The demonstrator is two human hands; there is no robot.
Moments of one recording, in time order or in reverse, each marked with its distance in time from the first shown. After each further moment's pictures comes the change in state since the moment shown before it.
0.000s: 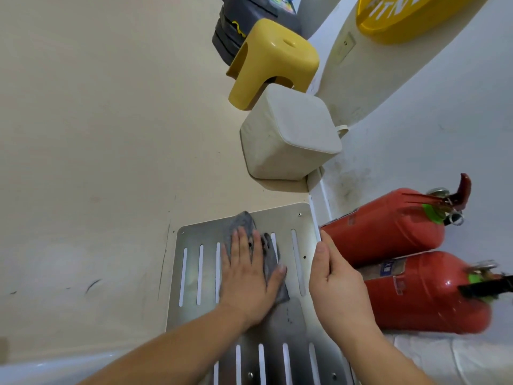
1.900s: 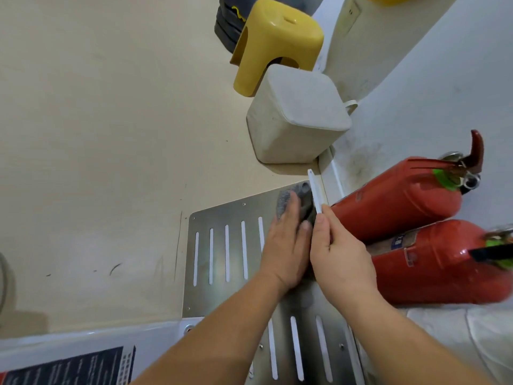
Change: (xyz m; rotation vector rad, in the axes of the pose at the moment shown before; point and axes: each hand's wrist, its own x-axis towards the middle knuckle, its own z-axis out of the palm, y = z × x) left_hand 0.028 0.058 0.004 -0.582 0.166 0.107; right_hand 0.002 0.003 -0.004 -0.084 -0.014 0.006
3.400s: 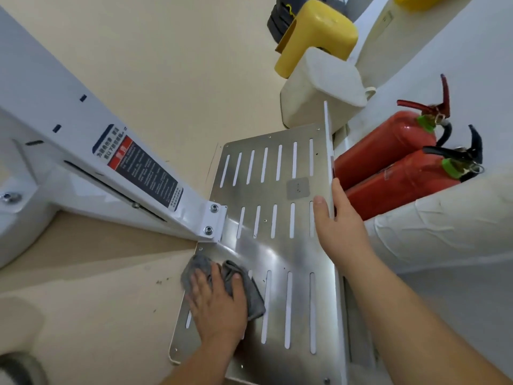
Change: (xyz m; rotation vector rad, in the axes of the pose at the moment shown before) left_hand -0.365 -0.068 0.043 0.312 0.266 -0.852; right_hand -0.159 0.101 -0.008 0.191 -0.117 -0.293
